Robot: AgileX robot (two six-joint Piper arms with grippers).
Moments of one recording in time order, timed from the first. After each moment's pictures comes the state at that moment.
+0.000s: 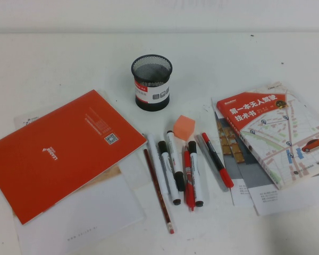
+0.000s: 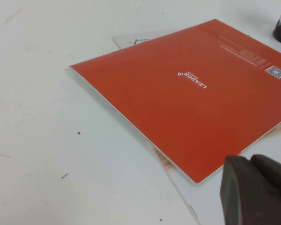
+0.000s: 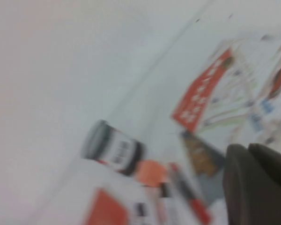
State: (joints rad) right arm 0.05 -0.01 0.03 0.63 0.19 0.26; left arm -0.07 -0.01 0.02 -0.06 0.39 -0.03
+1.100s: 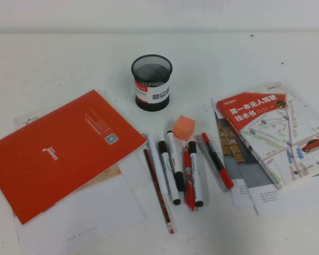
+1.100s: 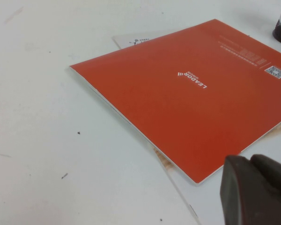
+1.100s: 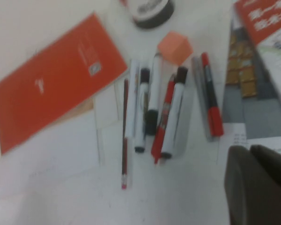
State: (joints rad) right arm 0.05 0.65 -0.56 0.74 0.73 -0.36; left arm -0.07 -0.01 0.02 -0.06 0.39 -0.03
